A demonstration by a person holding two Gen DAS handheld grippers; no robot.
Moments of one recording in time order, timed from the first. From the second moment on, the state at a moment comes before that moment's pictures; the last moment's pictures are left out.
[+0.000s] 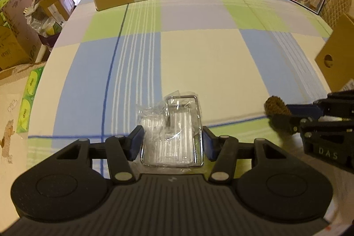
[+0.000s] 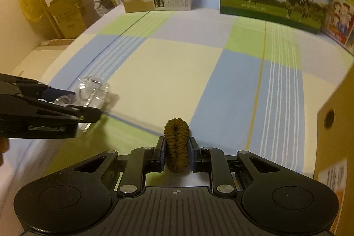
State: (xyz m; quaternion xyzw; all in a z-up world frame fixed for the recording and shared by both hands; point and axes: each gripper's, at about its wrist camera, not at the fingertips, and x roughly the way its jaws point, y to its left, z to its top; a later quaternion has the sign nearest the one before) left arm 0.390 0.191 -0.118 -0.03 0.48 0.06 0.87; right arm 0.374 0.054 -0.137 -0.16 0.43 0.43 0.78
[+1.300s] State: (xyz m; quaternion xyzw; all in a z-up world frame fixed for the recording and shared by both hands) left arm 0.316 -0.016 0.020 -0.01 0.37 -0.11 0.92; right arm 0.331 -0.228 0.014 0.00 0.34 0.33 0.88
